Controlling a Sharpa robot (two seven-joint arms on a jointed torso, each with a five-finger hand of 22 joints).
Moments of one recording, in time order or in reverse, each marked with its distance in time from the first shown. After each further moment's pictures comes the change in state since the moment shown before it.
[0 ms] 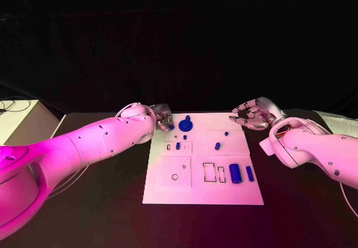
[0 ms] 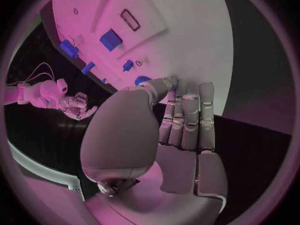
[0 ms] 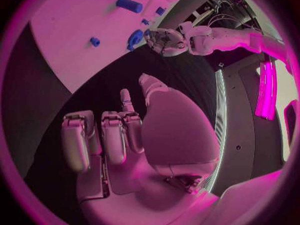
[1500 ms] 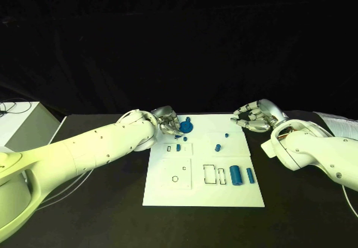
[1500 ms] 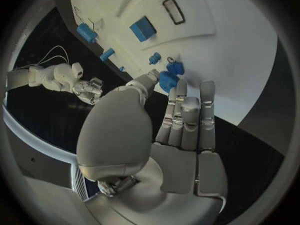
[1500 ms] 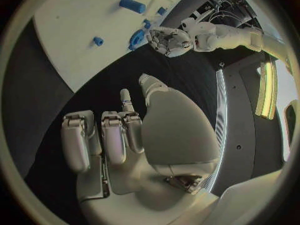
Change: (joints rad) left arm -0.024 -0.044 -0.001 0.091 0.150 -0.100 0.095; left_hand -0.109 -0.069 -0.264 0.113 -0.004 -0.002 -0.002 0.008 0.046 0.050 -0.005 -0.032 0.098 0.056 0.001 0.077 0.143 0.000 0.062 0.010 -0.024 0.014; right arm 0.000 -0.004 0.000 -0.001 0.000 0.000 0.001; right_hand -0.001 0.001 0.000 0.000 0.000 0.000 0.000 0.000 0.000 0.000 0.000 0.000 0.000 0.000 0.000 0.000 0.000 0.000 0.000 0.000 0.000 -0.001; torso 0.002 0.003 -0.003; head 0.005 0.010
